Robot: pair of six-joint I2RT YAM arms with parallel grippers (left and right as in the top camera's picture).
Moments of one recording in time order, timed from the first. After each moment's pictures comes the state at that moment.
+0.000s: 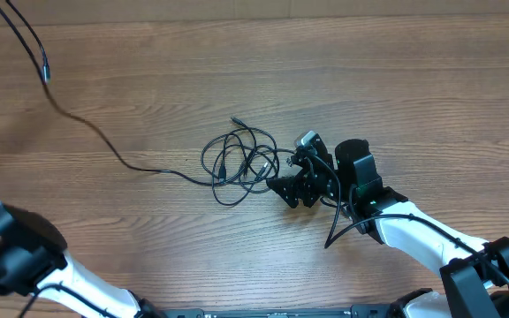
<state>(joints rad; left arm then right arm) 0.70 2.04 2.16 0.07 1.53 -1.46 0.42 1.50 0.55 0.32 -0.54 0.02</state>
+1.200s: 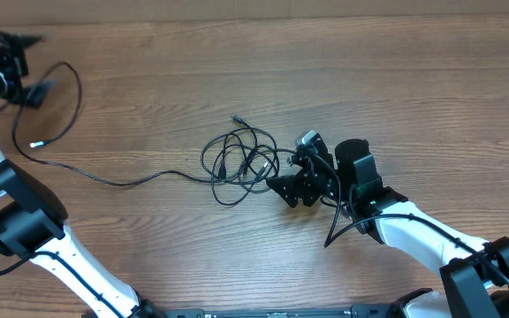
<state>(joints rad) 0.61 2.28 2.17 -0.91 0.76 -0.88 0.42 1.50 0.55 0.32 -0.54 0.04</state>
